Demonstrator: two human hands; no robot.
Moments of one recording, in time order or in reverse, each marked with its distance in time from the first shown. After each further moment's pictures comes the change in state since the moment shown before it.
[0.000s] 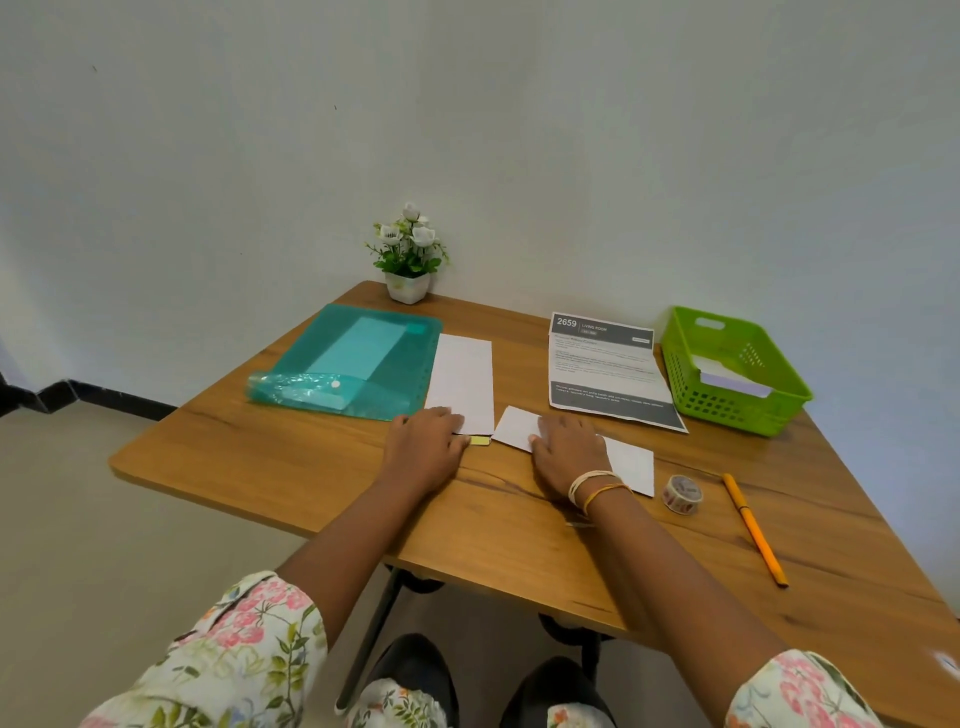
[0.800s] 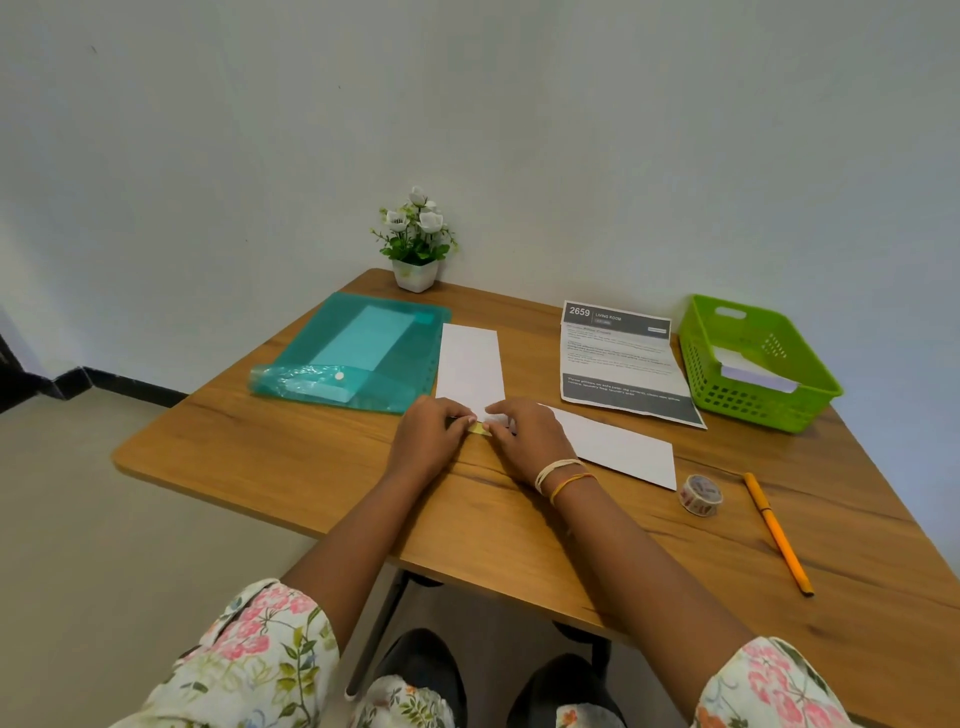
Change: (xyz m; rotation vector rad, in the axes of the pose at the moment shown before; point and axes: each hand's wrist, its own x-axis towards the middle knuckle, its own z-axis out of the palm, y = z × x) left_hand 0.013 -0.007 0.009 -0.416 0.103 -0.120; right_hand 0.013 -0.045 0.010 0.404 0.131 -0.248
